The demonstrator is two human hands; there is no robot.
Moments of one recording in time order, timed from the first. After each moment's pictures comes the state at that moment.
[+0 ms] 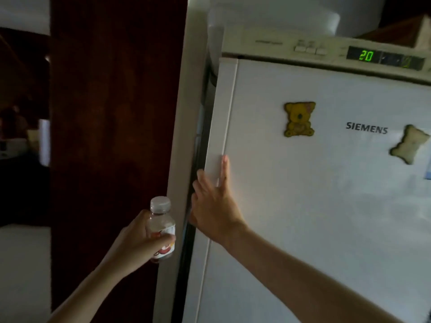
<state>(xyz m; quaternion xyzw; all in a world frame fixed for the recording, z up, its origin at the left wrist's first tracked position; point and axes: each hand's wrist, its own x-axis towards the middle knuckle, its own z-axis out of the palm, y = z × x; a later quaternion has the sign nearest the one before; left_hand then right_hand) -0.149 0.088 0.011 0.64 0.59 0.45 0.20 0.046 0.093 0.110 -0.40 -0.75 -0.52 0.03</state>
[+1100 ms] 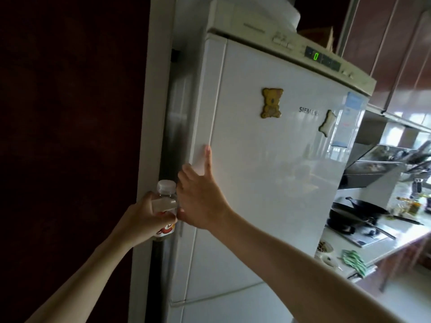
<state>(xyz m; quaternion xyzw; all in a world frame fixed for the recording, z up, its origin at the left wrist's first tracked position) -0.142 0.144 0.020 0.75 0.46 0.36 0.30 0.007 0.079 0.093 -0.54 -0.70 -0.46 -0.08</state>
